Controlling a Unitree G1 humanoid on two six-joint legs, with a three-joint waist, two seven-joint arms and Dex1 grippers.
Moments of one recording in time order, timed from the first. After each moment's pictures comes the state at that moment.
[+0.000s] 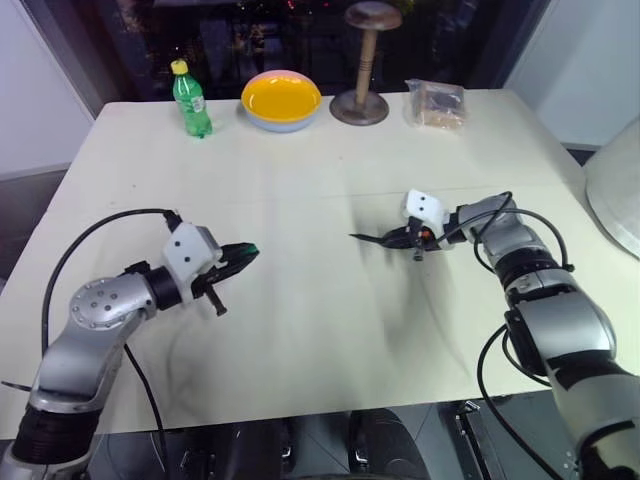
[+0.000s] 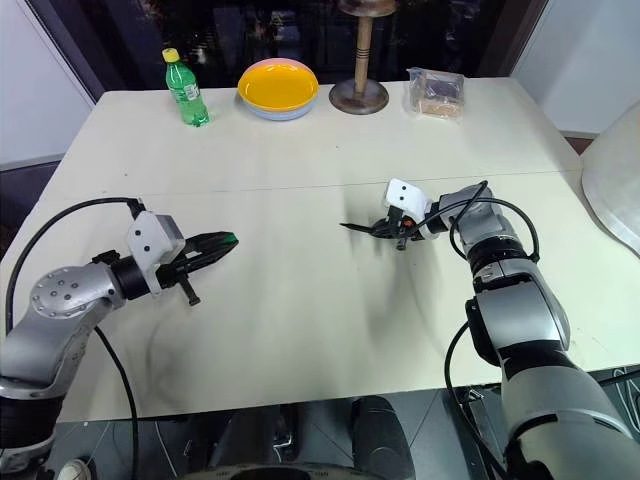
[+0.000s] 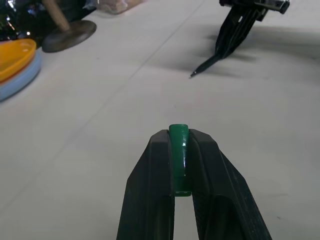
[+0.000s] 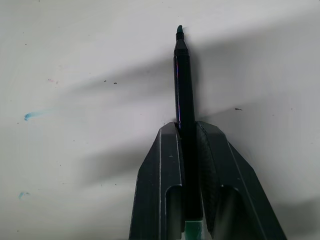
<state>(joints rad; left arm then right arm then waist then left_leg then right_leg) -0.13 0.69 0.11 -0.41 -0.32 0.35 -0.79 -1.06 -0.52 0.23 1.19 -0.13 -0.19 1.23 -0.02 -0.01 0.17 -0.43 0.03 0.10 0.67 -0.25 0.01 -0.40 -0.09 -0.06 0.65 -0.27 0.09</state>
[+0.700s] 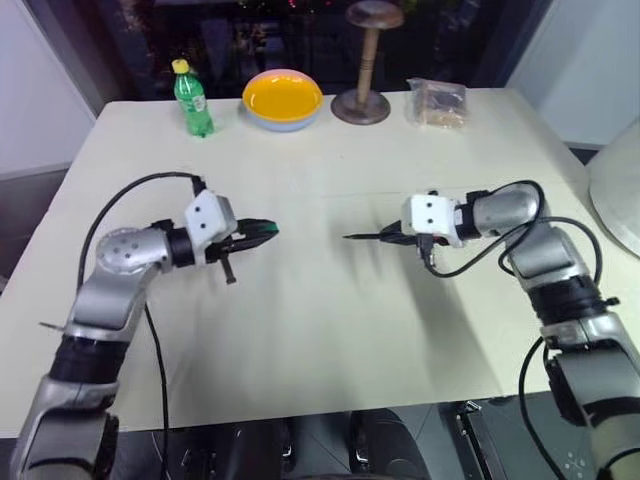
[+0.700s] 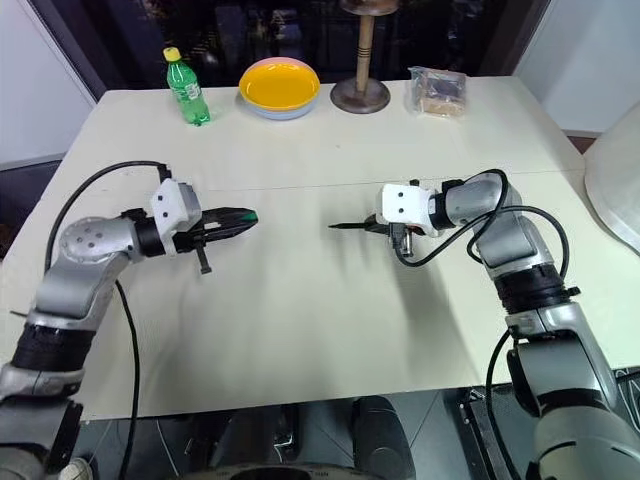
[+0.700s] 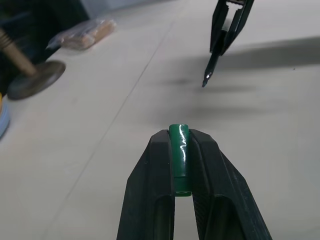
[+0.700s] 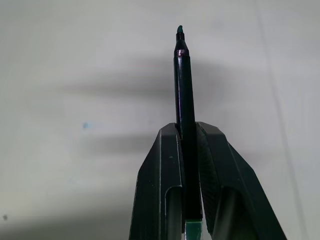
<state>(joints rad) -0.50 0.65 -0.03 0.04 -0.28 0.07 -1.05 -0.75 -0.69 0.22 0.20 -0.10 0.03 1.24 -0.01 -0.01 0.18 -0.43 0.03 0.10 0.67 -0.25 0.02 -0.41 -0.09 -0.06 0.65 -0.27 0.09</state>
